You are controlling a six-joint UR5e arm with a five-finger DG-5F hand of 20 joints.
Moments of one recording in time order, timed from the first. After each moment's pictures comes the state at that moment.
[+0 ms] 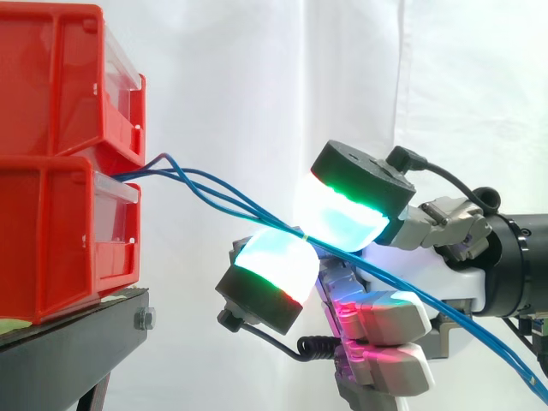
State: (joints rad) arm 0.06 -2.37 -1.12 -2.81 -1.66 -0.13
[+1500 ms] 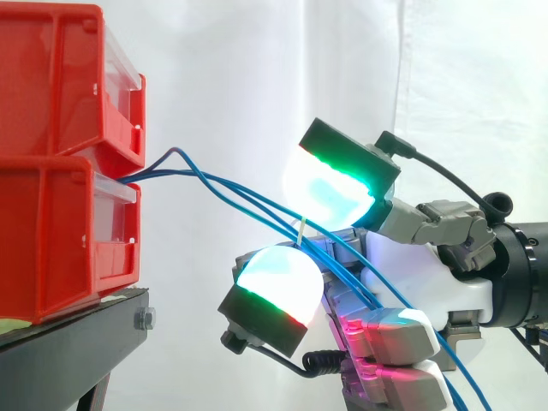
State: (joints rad) arm 0.06 -2.37 -1.14 -2.81 -1.66 -0.13
